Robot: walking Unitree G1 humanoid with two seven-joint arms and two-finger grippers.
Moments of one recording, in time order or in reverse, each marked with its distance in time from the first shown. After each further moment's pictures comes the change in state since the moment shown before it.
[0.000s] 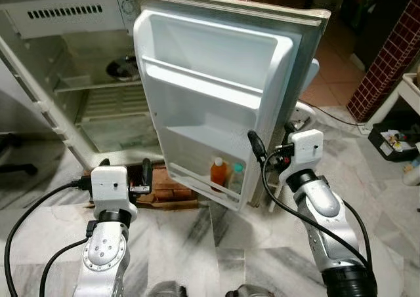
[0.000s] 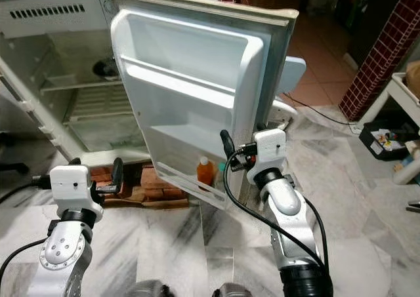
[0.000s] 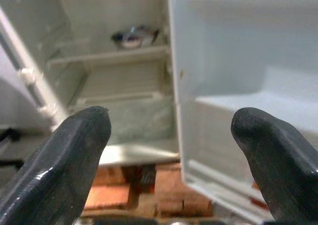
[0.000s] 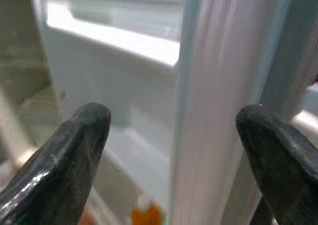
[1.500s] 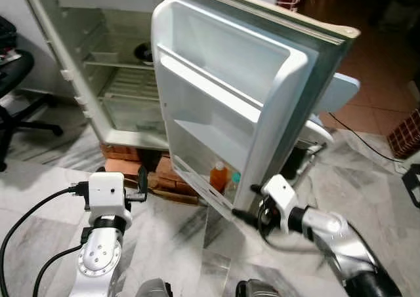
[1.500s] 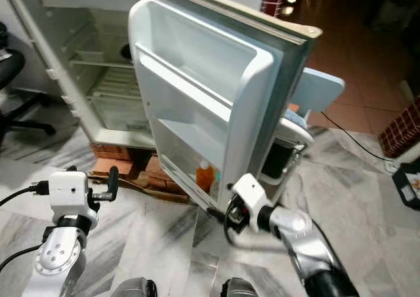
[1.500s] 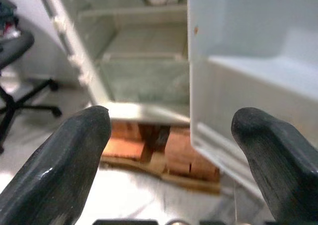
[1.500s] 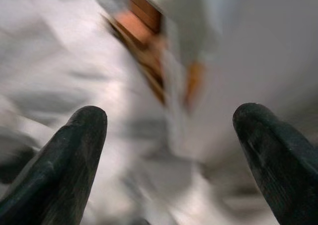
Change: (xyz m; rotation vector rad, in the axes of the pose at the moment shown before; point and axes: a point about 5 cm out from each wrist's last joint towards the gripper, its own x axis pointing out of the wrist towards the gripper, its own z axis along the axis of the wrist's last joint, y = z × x) left arm -0.014 0.004 -0.020 0.036 0.124 -0.023; right arm -0.025 -0.037 -0.074 -0.169 0.594 0.433
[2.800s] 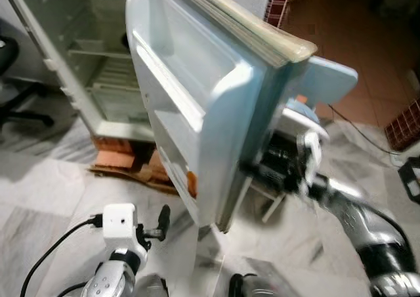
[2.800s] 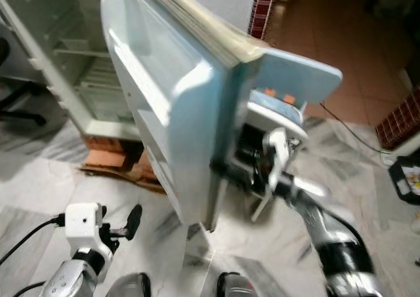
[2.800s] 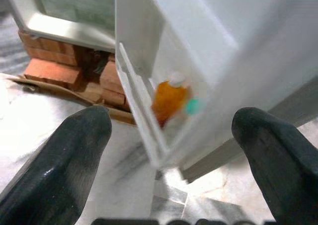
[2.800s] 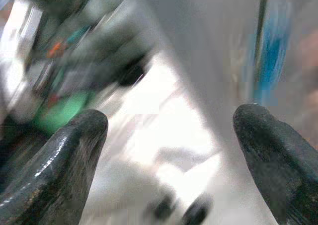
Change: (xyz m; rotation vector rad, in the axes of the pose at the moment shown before) left arm -0.032 -0.025 -0.023 -0.250 0.211 -0.198; right arm -0.029 0.032 0.020 0.285 -0.250 0.631
